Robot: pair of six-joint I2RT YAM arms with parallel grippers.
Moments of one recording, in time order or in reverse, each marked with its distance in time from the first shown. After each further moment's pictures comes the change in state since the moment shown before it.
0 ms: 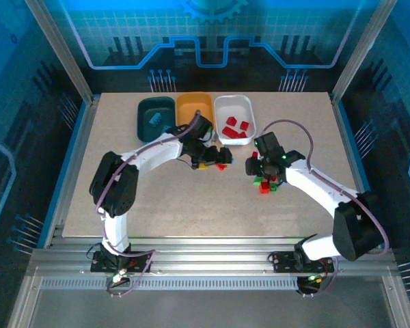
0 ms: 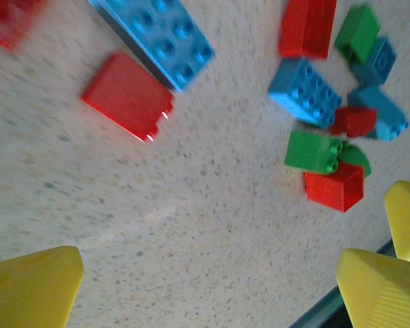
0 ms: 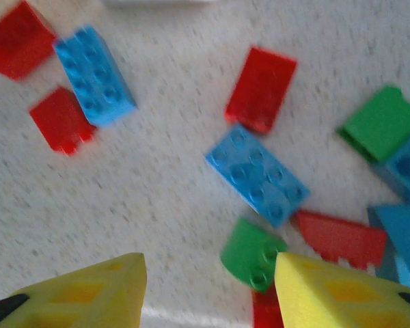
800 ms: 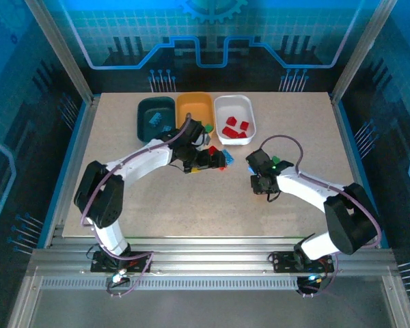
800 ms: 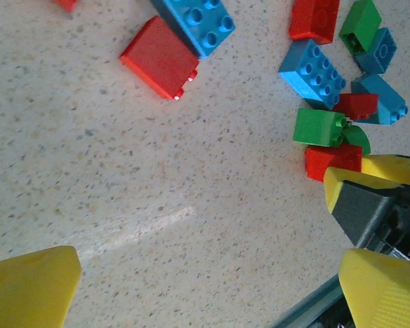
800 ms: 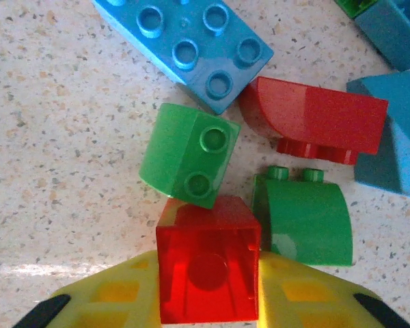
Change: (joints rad) left arm 0.021 -0.175 -0.150 0.003 -0.043 -0.019; right arm 0.082 0.069 -0.103 -0.058 0.151 0.079
